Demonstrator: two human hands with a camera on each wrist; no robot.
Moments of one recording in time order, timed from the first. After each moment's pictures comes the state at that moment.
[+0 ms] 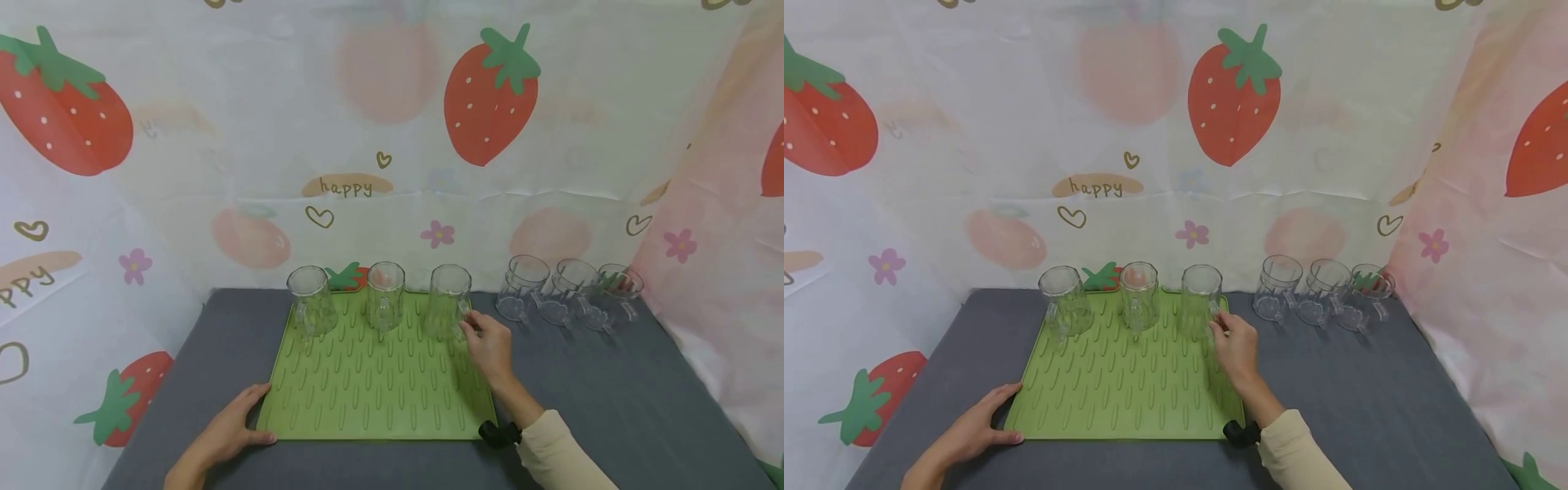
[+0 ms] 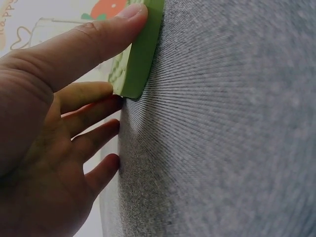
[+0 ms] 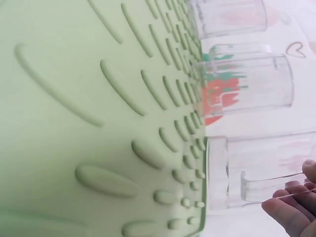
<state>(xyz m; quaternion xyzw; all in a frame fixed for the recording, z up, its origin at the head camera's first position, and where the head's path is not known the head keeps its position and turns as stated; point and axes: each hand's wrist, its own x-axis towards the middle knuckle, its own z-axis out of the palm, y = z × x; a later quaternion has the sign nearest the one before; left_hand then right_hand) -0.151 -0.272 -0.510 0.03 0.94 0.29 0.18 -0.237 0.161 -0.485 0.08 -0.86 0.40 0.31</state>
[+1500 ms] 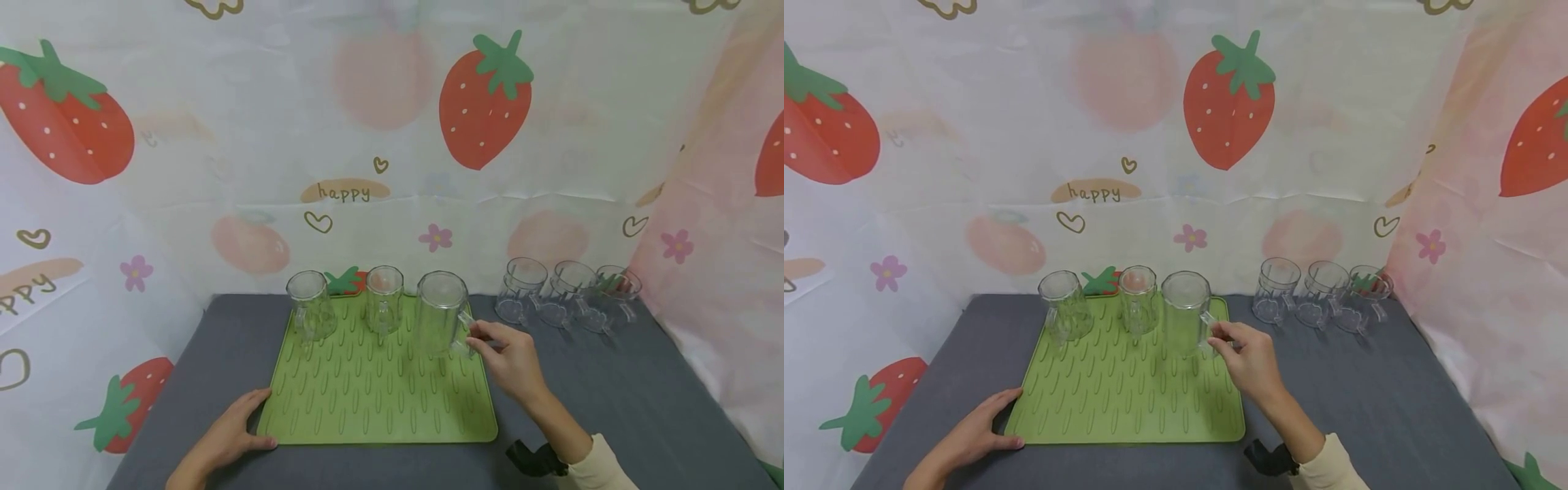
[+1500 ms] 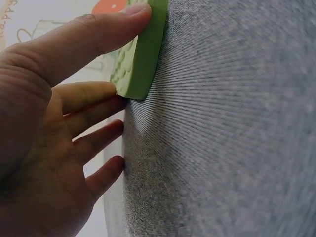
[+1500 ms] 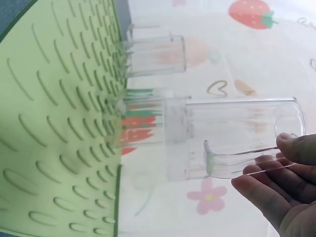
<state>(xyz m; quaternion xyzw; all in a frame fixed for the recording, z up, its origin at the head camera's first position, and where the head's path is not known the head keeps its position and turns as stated) -0.150 -0.269 -0.509 0.03 0.94 0.28 0.16 -0.182 0.179 -0.418 0.18 -0.85 0.43 0.24</state>
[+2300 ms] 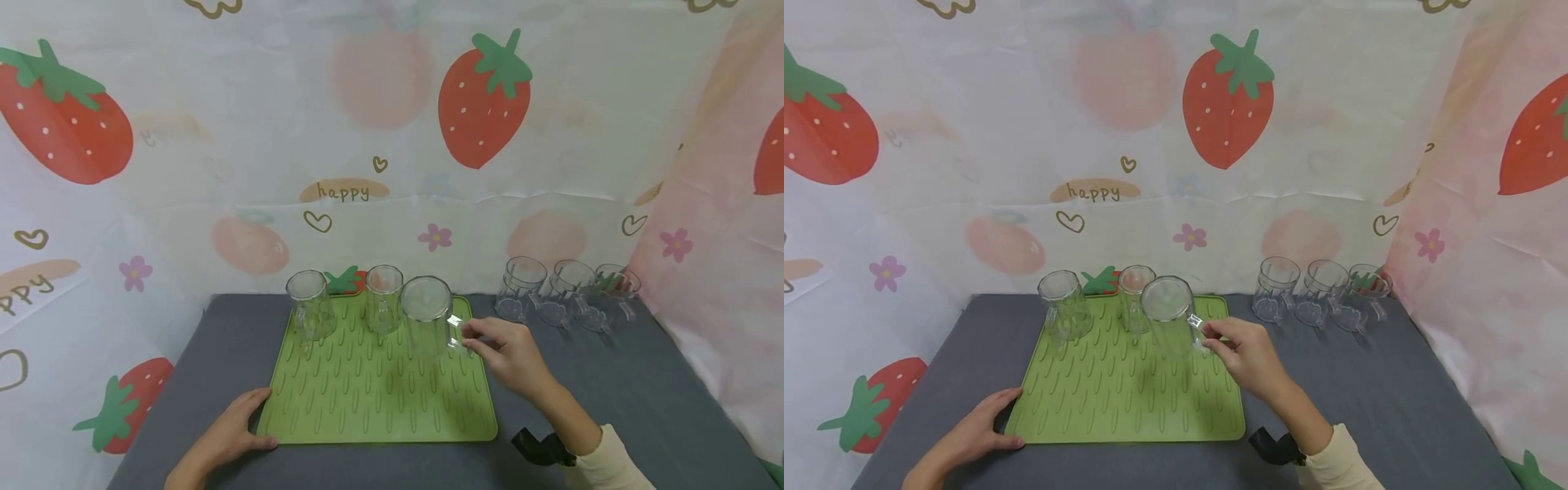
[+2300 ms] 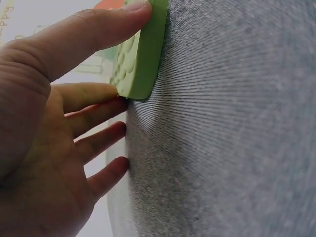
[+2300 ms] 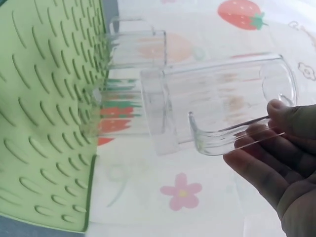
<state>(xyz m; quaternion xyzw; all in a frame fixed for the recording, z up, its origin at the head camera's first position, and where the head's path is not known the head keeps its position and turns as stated) -0.153 -0.269 -0.510 0.05 0.95 0.27 0.16 -0.185 0.186 -0.401 0.30 -0.84 0.39 0.23</state>
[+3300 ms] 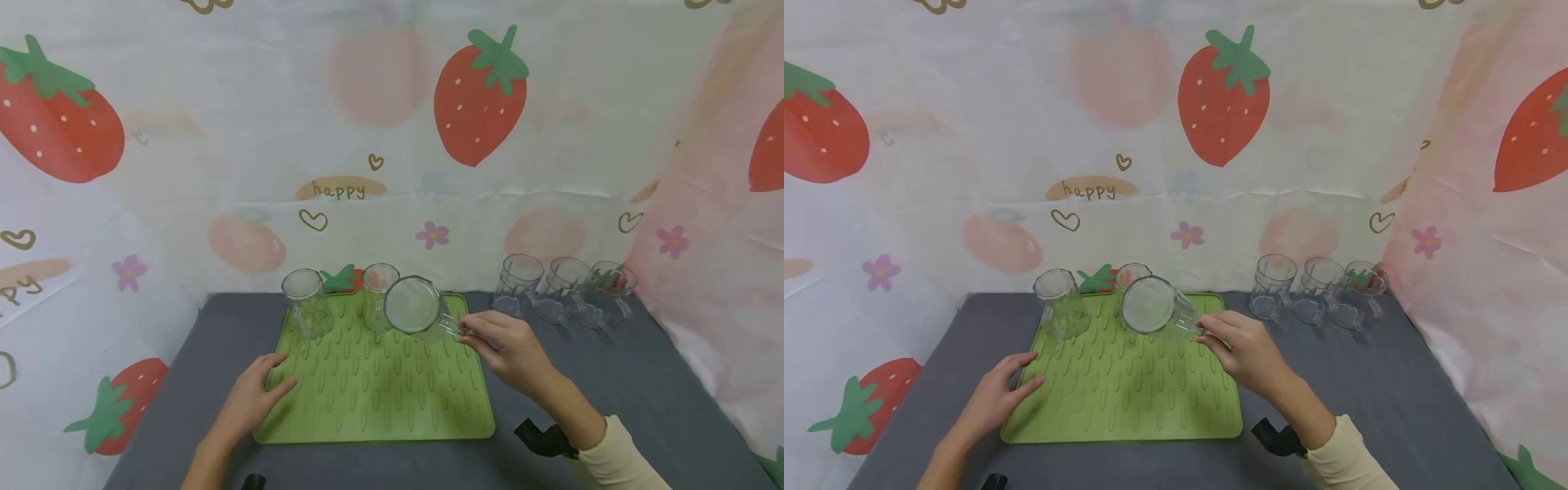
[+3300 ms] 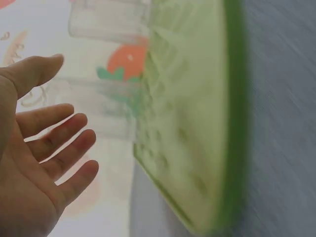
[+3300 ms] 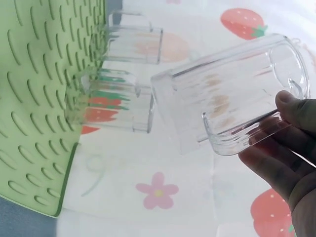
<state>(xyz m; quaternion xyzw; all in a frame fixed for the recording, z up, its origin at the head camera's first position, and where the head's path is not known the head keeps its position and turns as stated) -0.170 -0.224 -0.478 0.05 0.94 0.32 0.00 -0.187 0.190 -0.383 0.41 -0.79 0.30 0.33</state>
